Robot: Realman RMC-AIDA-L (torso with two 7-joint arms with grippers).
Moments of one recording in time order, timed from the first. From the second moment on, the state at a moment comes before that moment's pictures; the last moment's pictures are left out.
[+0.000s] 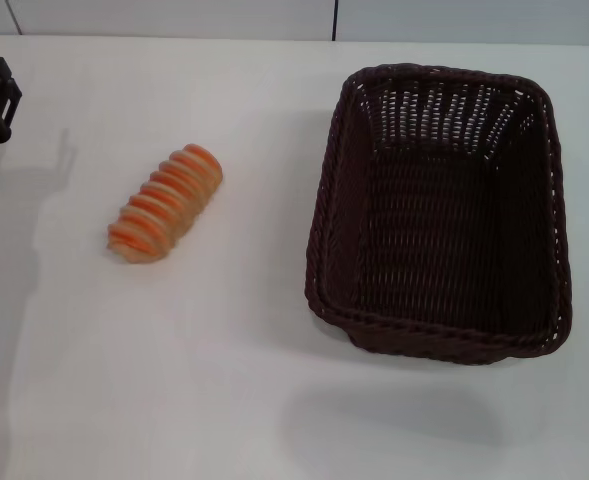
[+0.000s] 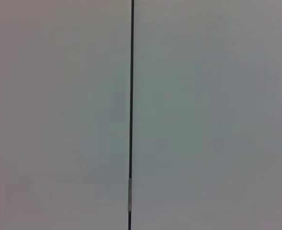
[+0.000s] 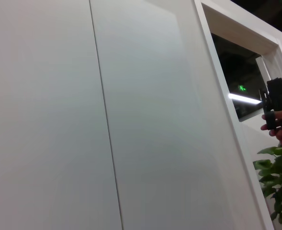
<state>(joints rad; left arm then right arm) -0.35 -2.08 -1.23 -0.27 2.49 1.12 -0.05 0.16 2.08 -1.02 0.02 0.33 -1.65 0.27</state>
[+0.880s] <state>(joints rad) -0.36 -2.06 -1.19 -0.37 2.49 1.12 -0.03 0.17 2.08 -1.03 0.02 0.32 -1.65 0.27</state>
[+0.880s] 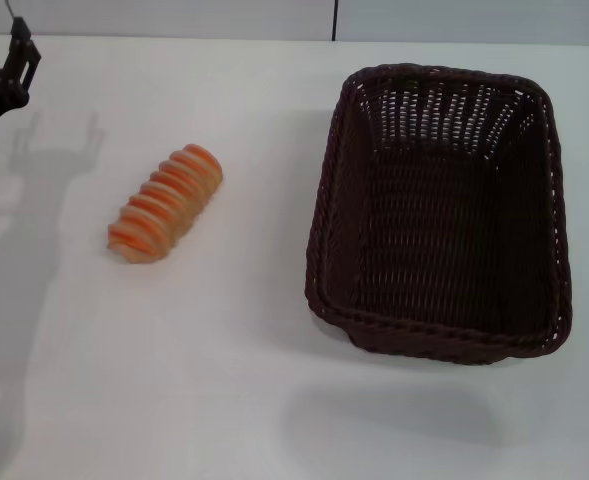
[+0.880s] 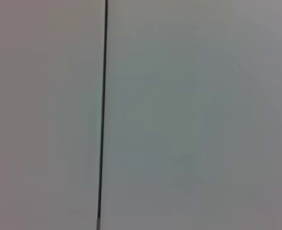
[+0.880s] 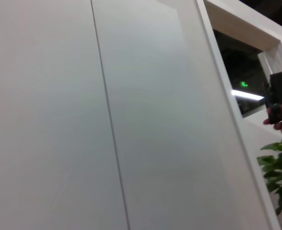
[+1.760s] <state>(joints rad) -0.39 -2.06 -1.19 -0.36 2.49 1.05 0.01 -0.01 2.08 -1.14 -0.73 -0.73 -1.33 0.95</state>
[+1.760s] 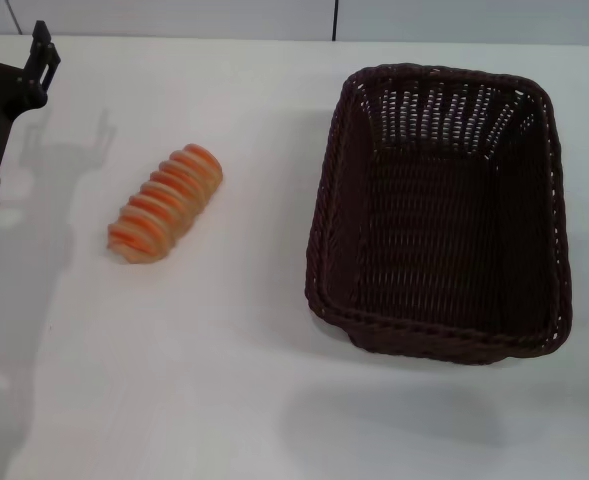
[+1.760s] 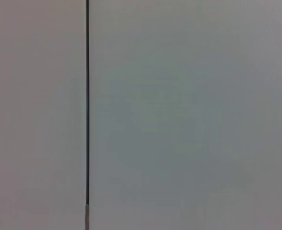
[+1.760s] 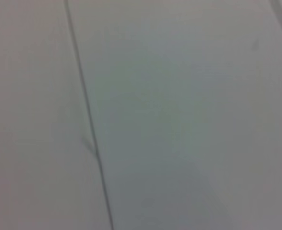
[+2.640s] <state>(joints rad) -0.43 -2.06 -1.19 -0.34 2.49 1.02 0.01 -0.01 2.08 -1.23 -1.47 -1.84 -1.09 2.13</state>
